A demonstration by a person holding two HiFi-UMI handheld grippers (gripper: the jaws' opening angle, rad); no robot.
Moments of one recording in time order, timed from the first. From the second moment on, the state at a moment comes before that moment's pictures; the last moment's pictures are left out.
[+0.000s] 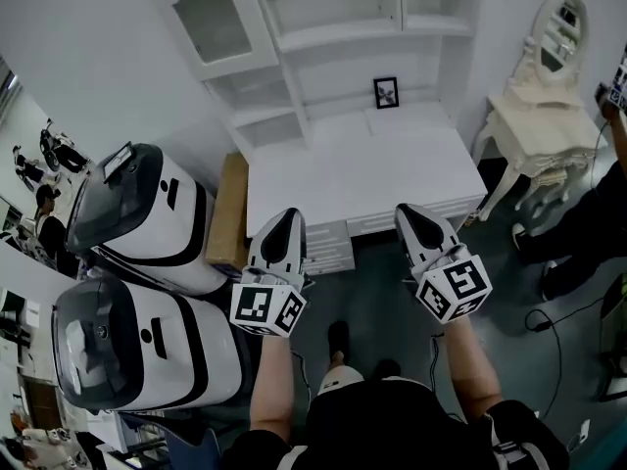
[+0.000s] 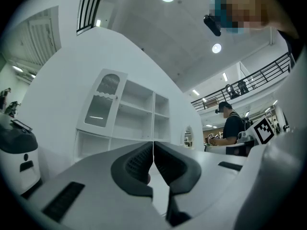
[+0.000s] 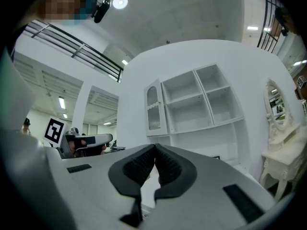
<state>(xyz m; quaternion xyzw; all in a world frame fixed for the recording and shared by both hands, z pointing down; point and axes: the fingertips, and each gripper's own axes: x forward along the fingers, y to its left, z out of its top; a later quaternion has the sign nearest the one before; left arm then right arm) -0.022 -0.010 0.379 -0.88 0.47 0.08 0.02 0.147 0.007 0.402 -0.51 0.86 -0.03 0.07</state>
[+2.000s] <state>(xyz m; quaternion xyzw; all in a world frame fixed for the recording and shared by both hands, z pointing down) -0.069 -0.391 0.181 -0.87 0.45 0.13 0.17 0.059 -0.354 0.210 -0.48 0.87 0.12 0.08</state>
